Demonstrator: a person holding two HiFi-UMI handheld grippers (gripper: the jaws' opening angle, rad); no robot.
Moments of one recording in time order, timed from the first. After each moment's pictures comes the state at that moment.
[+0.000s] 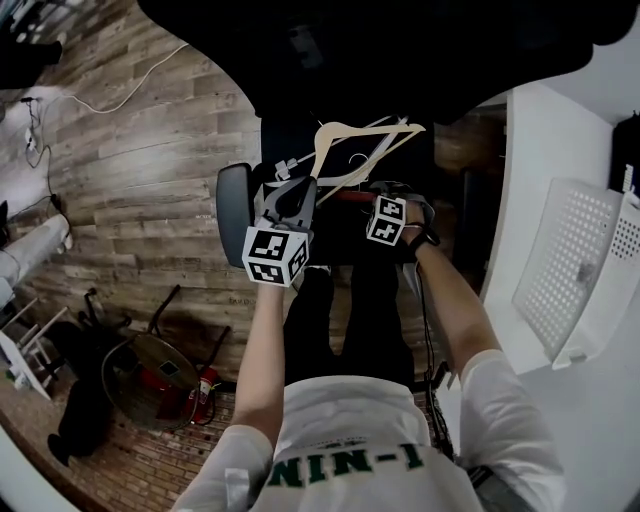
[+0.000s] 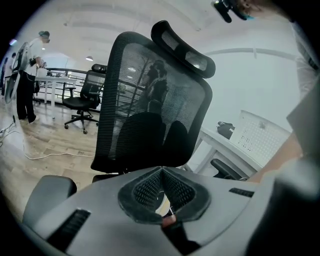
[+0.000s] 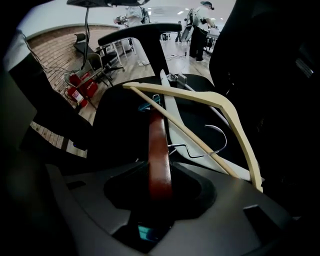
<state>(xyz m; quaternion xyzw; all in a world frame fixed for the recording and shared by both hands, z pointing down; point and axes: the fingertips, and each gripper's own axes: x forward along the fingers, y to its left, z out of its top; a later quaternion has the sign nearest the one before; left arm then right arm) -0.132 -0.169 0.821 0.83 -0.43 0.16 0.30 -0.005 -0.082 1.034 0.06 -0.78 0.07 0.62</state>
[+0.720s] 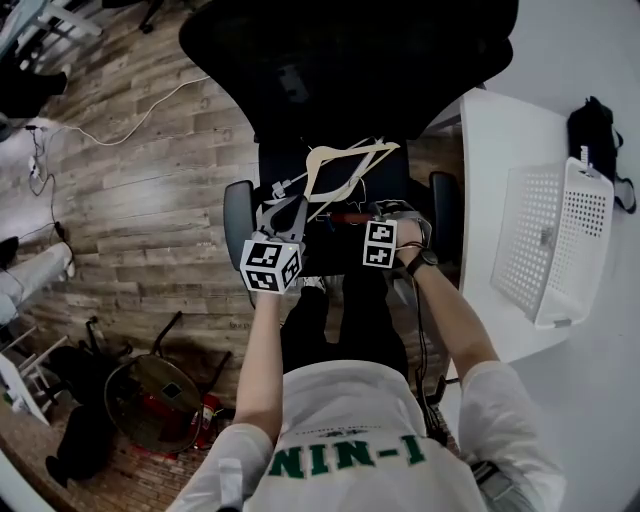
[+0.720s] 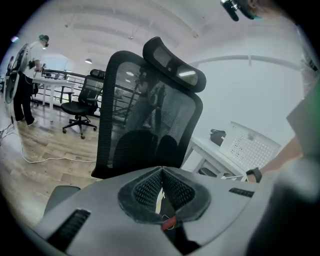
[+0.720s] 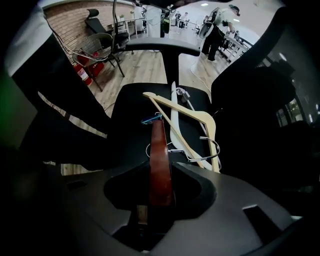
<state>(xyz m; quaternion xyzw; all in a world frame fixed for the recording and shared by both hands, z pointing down) -0.139 -0.145 0.746 0.84 -0.42 0.14 0.30 0.012 -0.061 0.913 0.04 -0.73 -0.02 0.69</state>
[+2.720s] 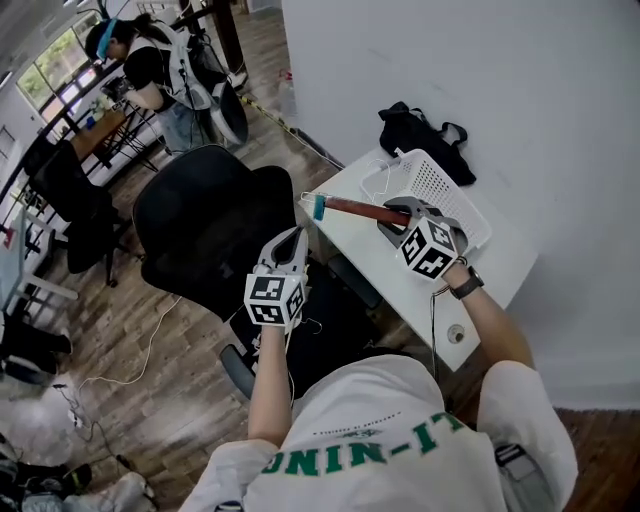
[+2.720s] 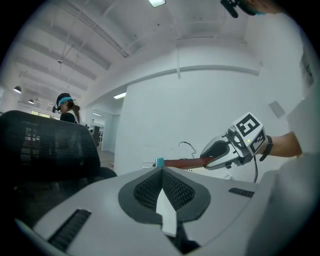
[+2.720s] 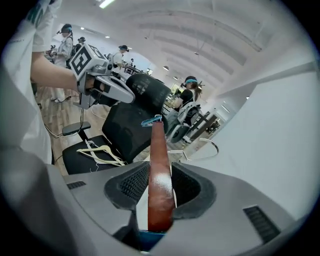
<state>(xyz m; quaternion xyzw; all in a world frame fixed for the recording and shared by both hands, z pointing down) 0.119 -0.136 0.366 0.98 -0.18 0.06 0.06 0.258 -0.056 0.377 0.56 -0.68 -0.01 0.47</state>
